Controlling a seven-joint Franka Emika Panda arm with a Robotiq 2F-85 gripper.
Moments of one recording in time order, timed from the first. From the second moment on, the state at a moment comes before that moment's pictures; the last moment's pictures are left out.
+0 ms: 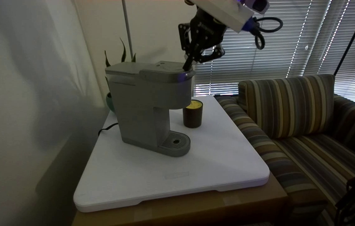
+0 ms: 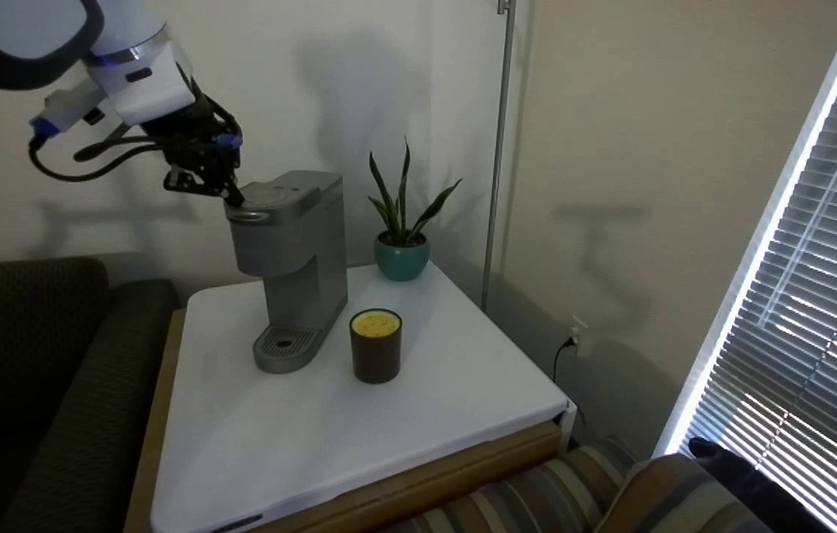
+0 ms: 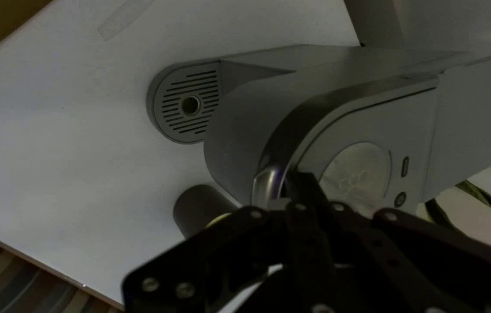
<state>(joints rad) 0.25 0.14 0.00 -2.26 0.08 2.94 1.39</state>
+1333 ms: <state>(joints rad) 0.20 0.09 0.00 -1.98 0.00 2.52 0.99</state>
